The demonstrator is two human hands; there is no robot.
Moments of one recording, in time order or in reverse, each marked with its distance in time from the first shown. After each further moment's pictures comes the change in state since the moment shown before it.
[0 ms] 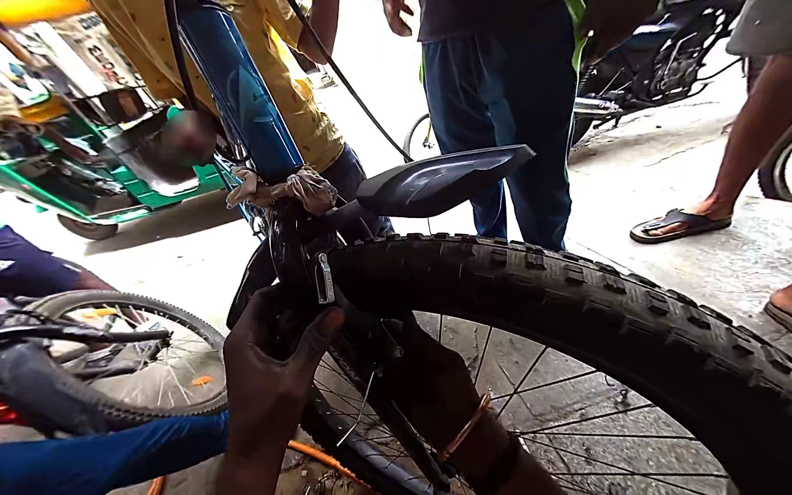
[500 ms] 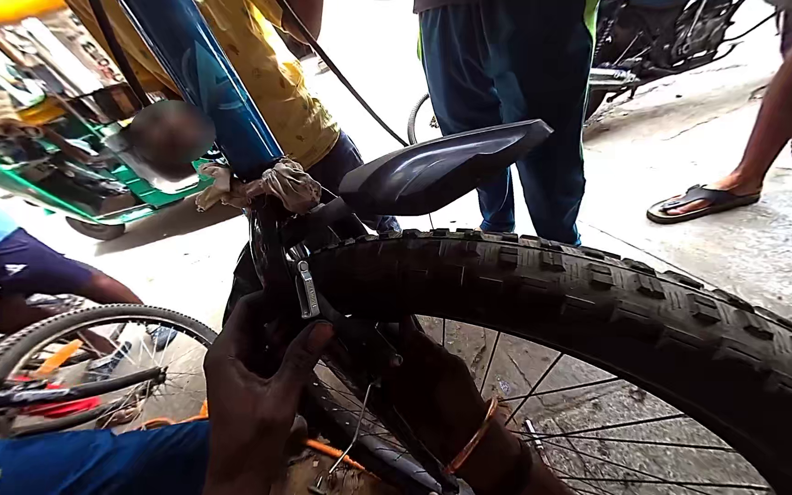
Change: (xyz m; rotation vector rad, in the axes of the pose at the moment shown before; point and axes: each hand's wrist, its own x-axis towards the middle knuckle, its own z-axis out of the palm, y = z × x) left_hand 0.000 0.000 -0.004 -0.025 -0.050 0.006; right_hand -0.002 -0.001 0.003 0.040 -0.015 0.026
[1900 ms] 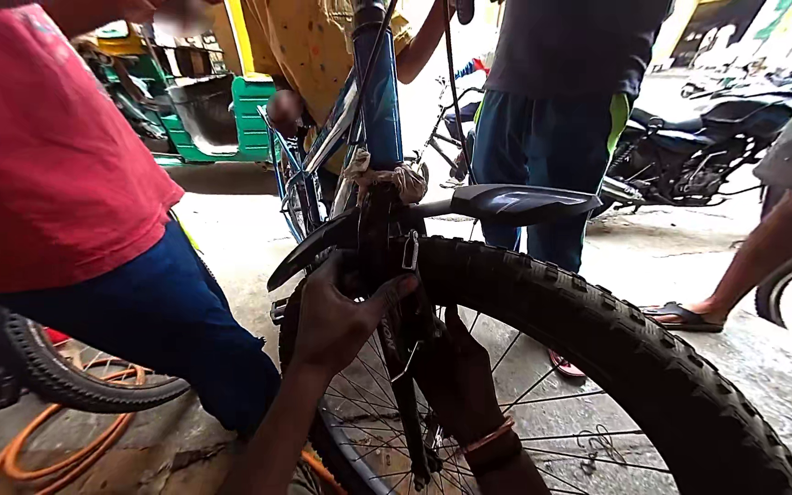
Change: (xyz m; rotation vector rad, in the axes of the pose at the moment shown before) left_hand 0.002 0.008 0.006 -0.017 0.049 -0.085; right_hand -0.003 -0.007 0.004 -0.140 0.084 -0.006
